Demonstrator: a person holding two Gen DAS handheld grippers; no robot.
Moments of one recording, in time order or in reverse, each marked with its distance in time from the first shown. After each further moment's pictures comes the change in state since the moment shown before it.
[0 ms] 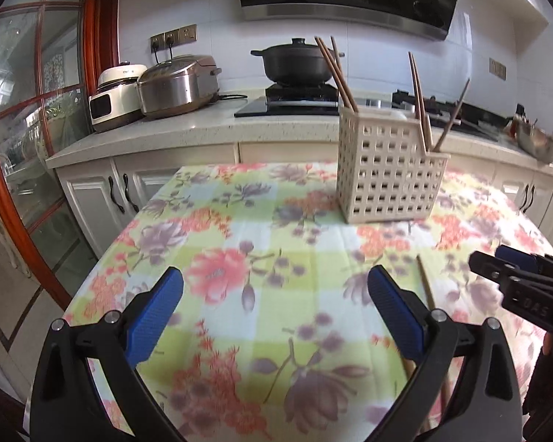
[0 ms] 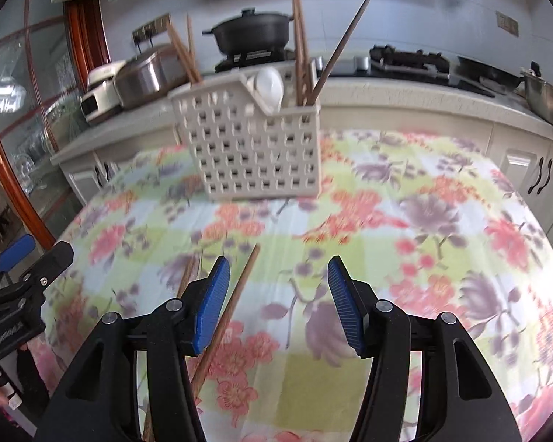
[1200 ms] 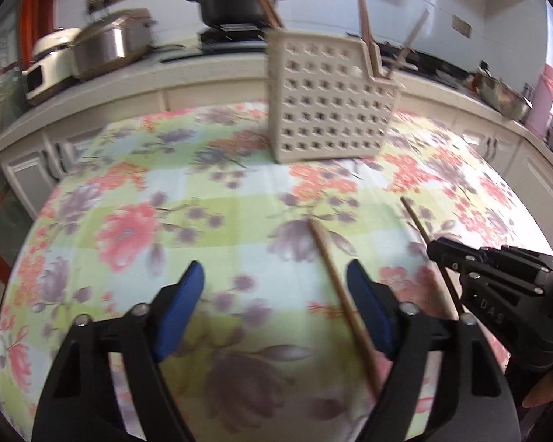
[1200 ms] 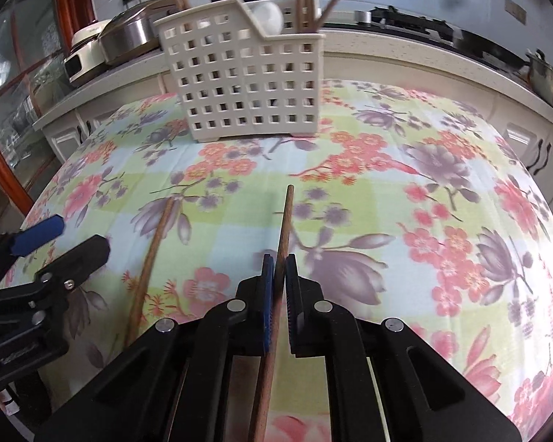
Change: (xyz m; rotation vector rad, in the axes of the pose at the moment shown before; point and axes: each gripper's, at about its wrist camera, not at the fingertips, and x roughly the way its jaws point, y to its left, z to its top) left arm 0.049 -0.044 -0.012 0.071 0.220 -0.229; right arm 0.020 -0.010 -0.024 0.010 0.130 -0.069
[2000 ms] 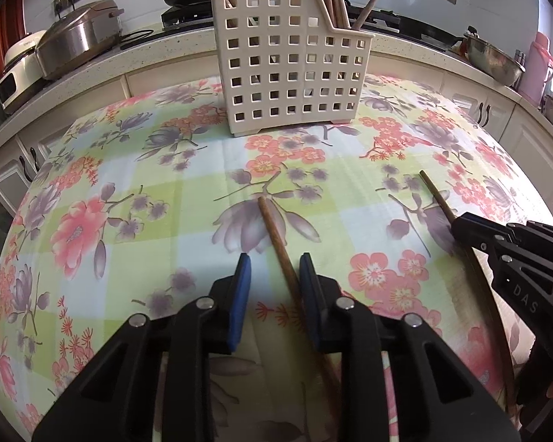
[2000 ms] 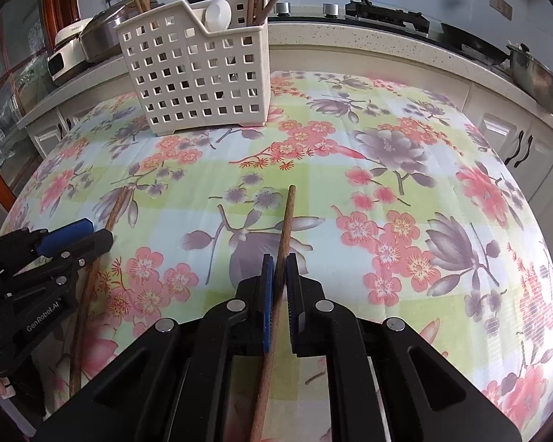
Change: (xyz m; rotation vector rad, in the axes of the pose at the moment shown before) left arm 0.032 -0.031 -0.002 0.069 0.086 -0.007; right arm -0.002 -0.027 -0.005 -0.012 0.028 -0.063
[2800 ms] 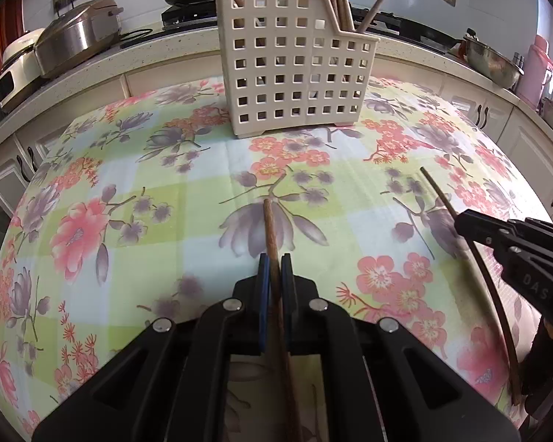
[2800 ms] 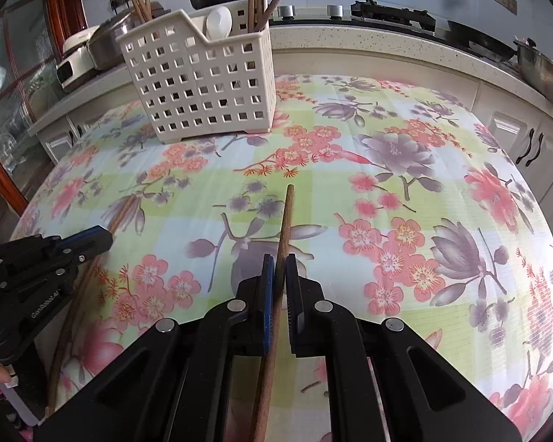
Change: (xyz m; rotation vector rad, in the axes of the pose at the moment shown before) left arm 0.001 0.009 0.002 -0.010 0.000 -0.017; right arm -0.003 -0.011 0.003 0.027 -0.026 0.084
